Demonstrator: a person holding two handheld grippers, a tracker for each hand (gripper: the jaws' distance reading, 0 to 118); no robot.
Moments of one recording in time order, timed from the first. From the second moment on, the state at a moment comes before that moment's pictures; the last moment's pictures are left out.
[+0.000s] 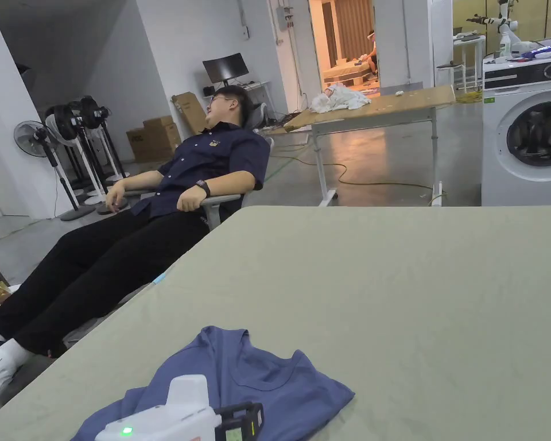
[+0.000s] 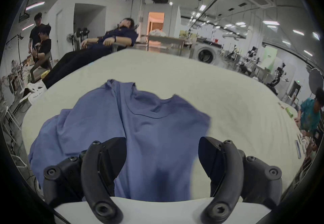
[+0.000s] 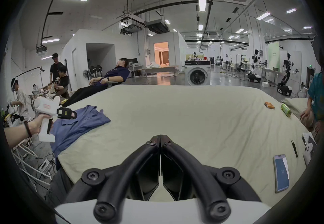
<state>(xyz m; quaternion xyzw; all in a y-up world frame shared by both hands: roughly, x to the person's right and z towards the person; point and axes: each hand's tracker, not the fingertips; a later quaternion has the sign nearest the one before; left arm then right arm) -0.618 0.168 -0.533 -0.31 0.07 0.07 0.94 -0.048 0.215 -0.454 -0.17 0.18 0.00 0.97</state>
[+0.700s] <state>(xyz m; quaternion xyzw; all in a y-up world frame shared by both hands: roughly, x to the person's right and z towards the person) -0.637 0.121 -0.633 -0.44 0.09 0.04 0.89 -0.022 0.189 -0.453 -0.24 0.11 -0.02 0.96</state>
